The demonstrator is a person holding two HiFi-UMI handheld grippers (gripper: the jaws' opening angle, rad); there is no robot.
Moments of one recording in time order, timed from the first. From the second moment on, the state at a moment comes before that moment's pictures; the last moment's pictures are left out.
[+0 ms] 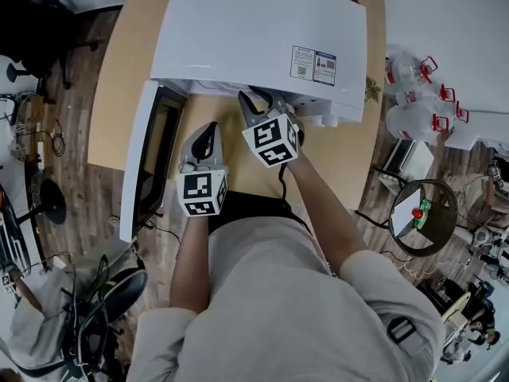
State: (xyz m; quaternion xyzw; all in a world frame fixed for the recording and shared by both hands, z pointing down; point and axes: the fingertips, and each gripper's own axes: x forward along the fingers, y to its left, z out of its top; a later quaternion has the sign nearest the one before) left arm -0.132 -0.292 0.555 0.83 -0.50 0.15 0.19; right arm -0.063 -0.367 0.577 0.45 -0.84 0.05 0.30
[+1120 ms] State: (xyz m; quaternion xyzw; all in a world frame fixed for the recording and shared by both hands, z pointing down) left arm -0.154 -0.292 0.562 0.82 -0.51 0.16 0.21; right arm -0.080 -0.407 0.625 0.39 -0.79 -0.03 0.46
